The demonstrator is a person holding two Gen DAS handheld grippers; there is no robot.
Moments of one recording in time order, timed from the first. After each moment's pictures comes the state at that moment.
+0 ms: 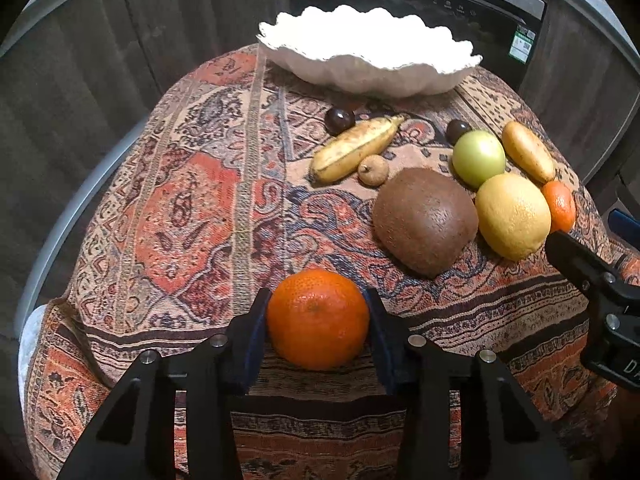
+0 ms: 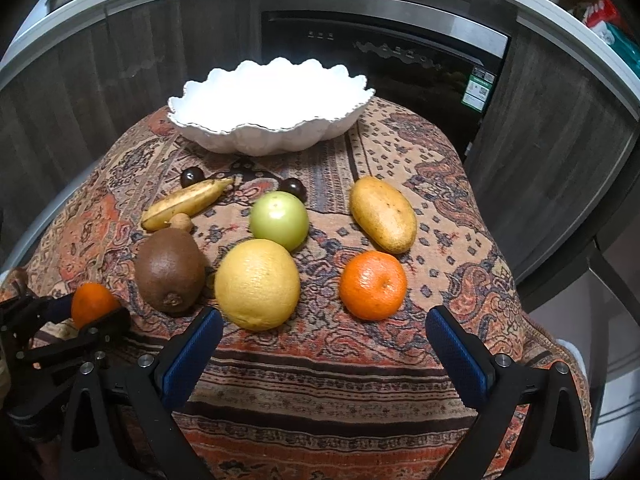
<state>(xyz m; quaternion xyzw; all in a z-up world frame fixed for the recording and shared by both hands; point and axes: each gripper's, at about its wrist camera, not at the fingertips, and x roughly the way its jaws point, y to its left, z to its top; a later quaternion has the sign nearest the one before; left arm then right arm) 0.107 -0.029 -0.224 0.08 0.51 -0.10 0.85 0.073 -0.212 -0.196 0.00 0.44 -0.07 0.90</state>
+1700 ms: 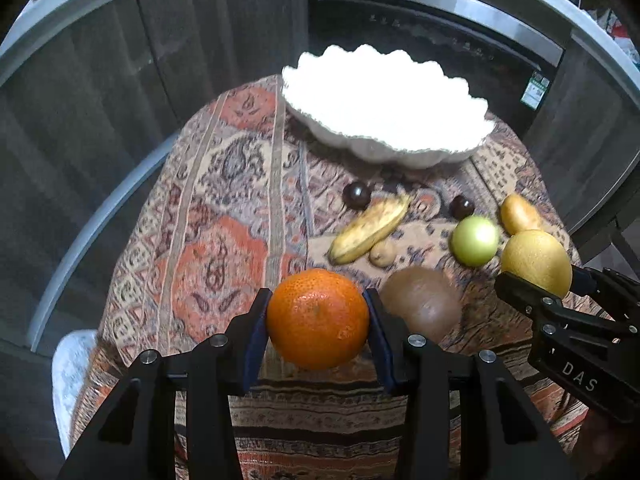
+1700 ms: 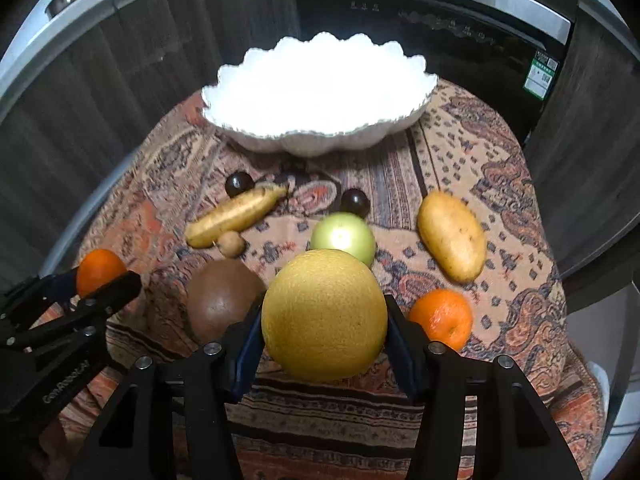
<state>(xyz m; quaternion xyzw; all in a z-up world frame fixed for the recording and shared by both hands) 0.145 -0.026 -0.164 0.06 0.49 -0.09 0.86 0.128 -0.206 -0.177 0.05 0.50 0.02 0.87</state>
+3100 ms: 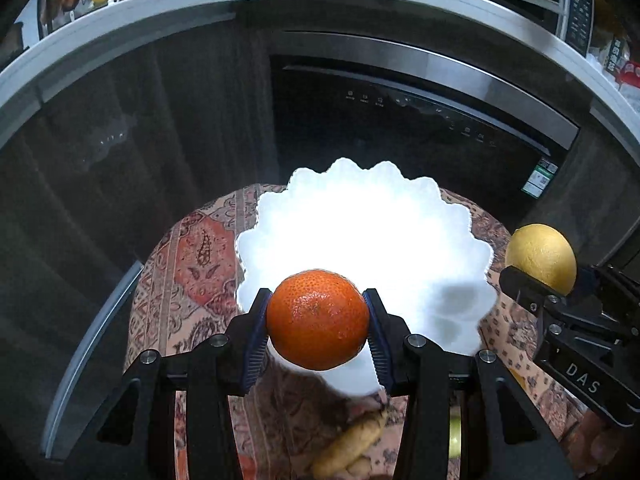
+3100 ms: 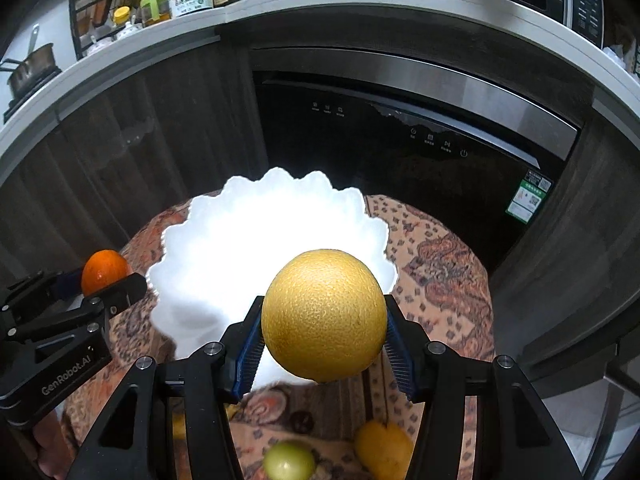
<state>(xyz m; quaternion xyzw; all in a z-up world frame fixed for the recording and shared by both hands) 0.321 -0.083 -0.103 0.06 0.44 -0.14 0.89 0.276 -0.256 -0.103 0.04 0.42 -0.03 0.91</state>
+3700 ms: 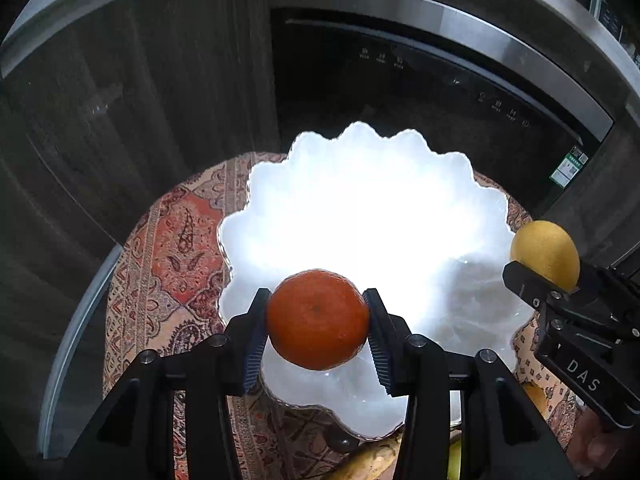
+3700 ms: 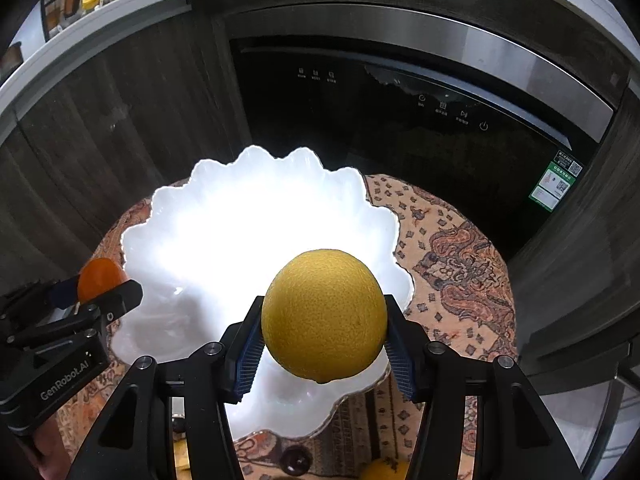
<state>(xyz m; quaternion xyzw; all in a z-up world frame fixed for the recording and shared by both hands) 0.363 -0.090 -0.147 0.06 0.50 -0.13 0.86 0.324 -0.262 -0.144 0.04 0.46 -0.04 0.88</state>
